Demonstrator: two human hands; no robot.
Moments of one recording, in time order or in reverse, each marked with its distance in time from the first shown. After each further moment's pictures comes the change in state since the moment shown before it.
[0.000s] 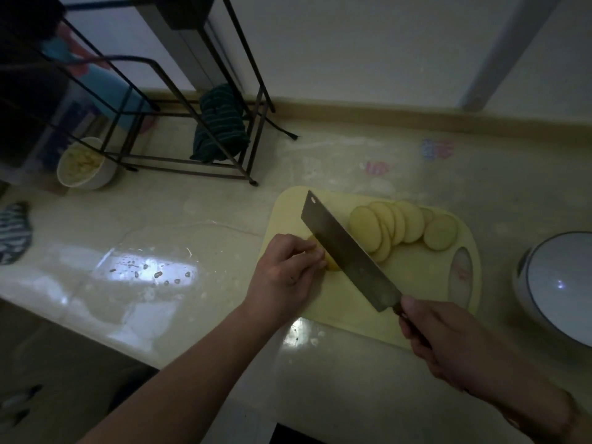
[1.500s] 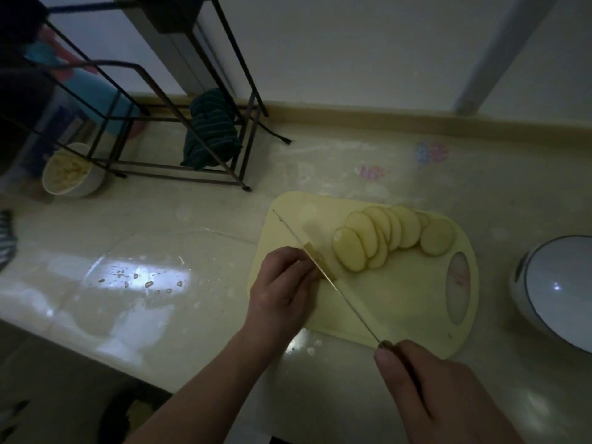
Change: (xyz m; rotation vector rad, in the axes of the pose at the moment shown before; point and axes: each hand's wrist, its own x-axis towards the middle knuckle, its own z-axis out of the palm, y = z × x) left_hand -0.017 0.013 0.005 -0.072 0.082 -0.158; right_hand -0.040 -0.003 0.045 -0.457 0.372 -0.177
